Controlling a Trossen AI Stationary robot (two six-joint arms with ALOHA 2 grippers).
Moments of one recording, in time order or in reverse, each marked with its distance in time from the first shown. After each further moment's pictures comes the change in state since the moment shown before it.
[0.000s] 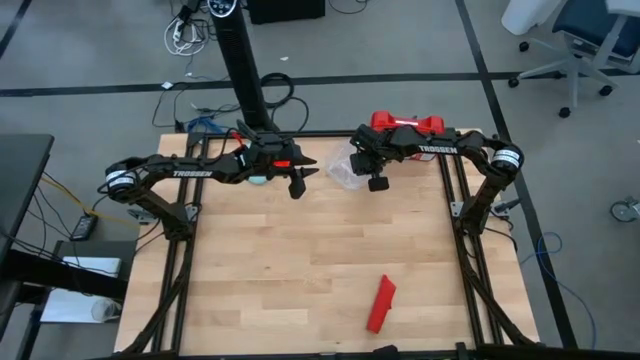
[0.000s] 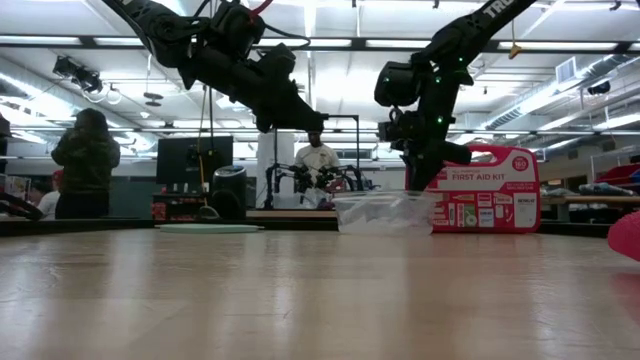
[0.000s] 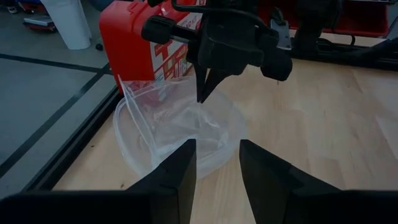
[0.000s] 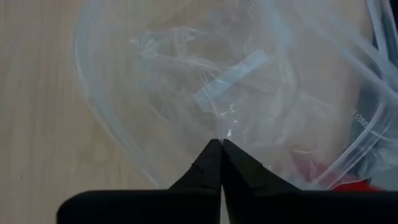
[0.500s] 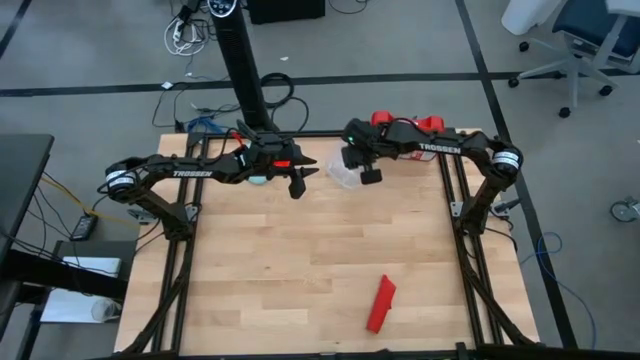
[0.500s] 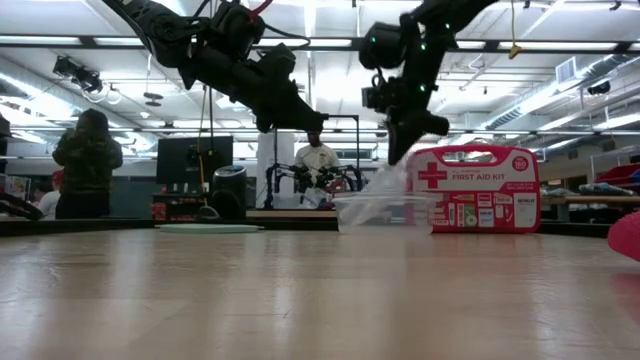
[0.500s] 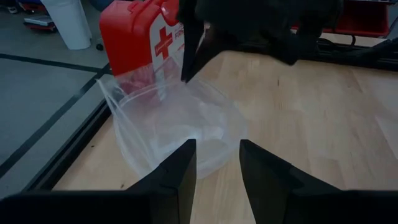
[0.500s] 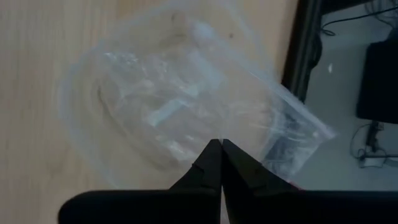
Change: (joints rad) left arm 0.000 0.000 0.000 0.002 0.000 0.000; right arm 0.076 0.000 0.202 -0.114 0.160 0.011
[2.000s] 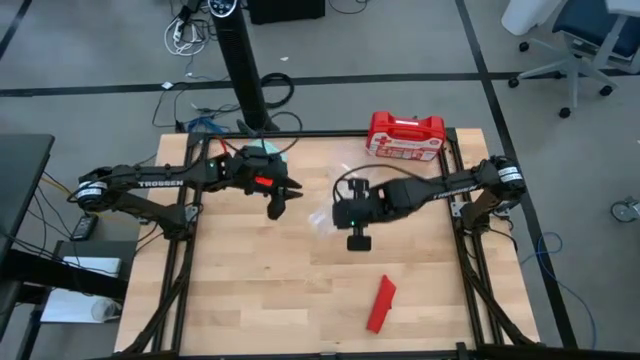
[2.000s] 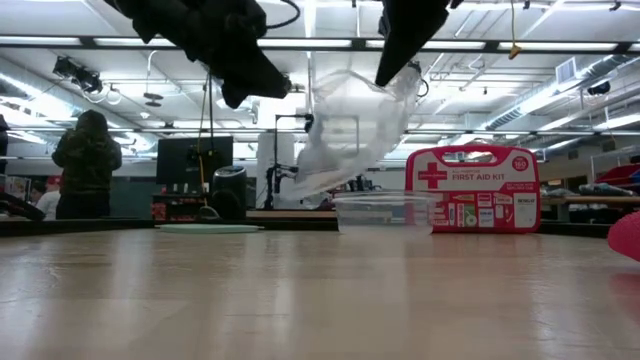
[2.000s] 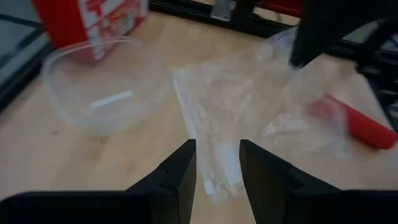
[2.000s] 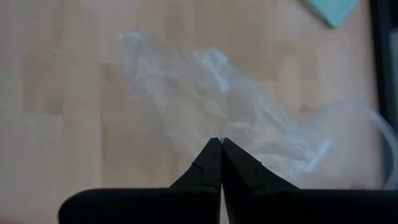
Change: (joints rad) left arm -0.150 -0.259 0.003 -0.400 0.053 -0.154; right arm 0.593 -0.004 0.196 -0.206 0.062 0.795
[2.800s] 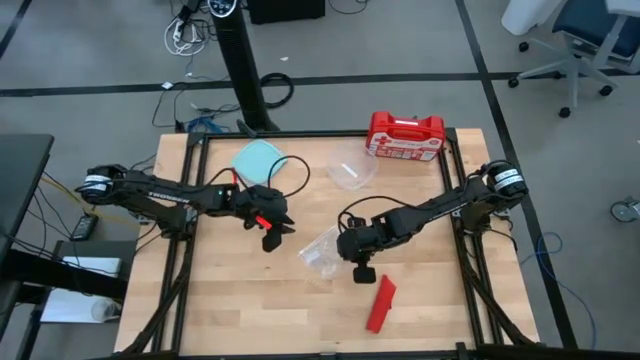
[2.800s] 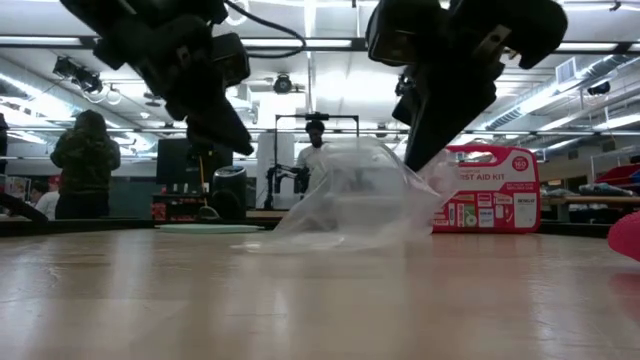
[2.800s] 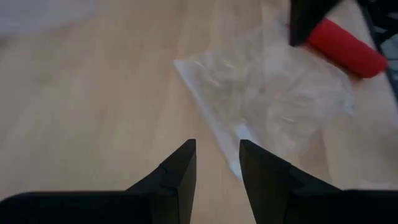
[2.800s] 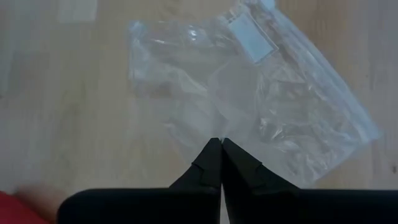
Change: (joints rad) left arm -0.223 0.054 -0.211 0.101 -0.071 -0.182; right arm 0.094 0.001 -0.444 0.541 -0.292 0.121
